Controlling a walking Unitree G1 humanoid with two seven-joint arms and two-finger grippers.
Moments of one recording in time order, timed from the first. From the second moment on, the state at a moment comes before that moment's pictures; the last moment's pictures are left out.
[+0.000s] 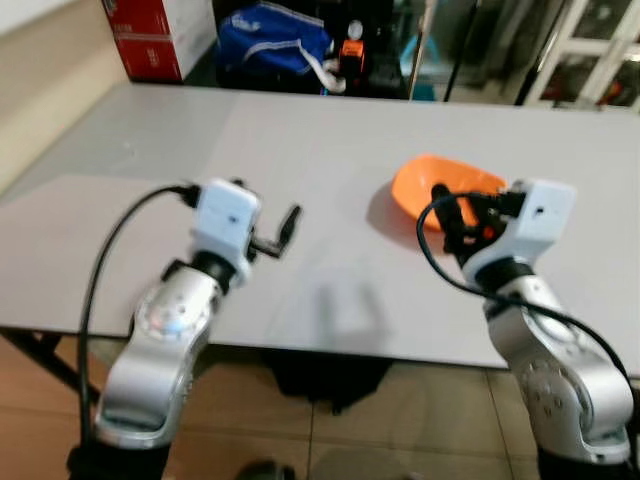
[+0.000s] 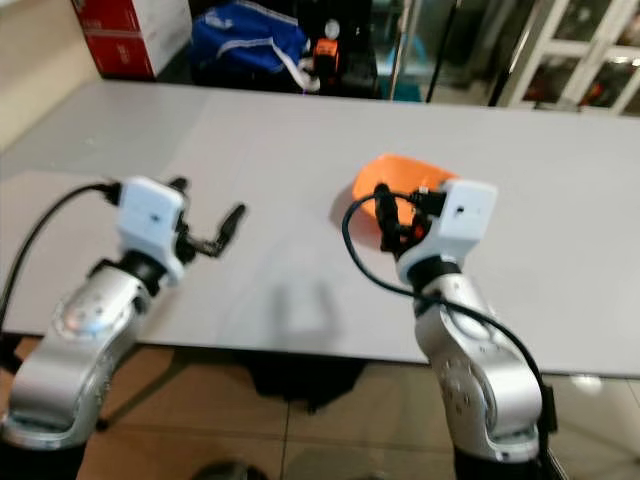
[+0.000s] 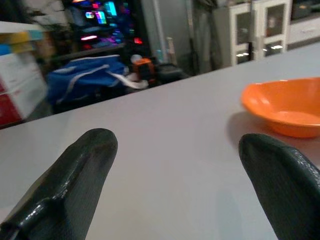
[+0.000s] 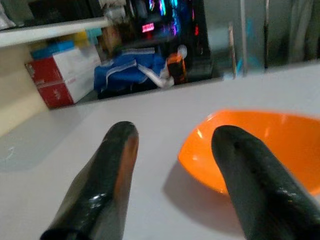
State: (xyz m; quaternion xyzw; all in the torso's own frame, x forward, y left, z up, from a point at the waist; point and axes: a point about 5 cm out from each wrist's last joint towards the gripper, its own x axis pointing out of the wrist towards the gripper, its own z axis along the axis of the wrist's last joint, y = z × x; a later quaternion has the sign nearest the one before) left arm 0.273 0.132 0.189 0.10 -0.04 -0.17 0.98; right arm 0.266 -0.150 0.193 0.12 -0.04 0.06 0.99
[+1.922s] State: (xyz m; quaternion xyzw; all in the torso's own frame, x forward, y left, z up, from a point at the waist) left arm 0.290 0.162 0.196 0.14 -0.07 -0.05 0.99; right arm 0.284 -0.127 0.165 0.06 -0.04 0.07 1.00
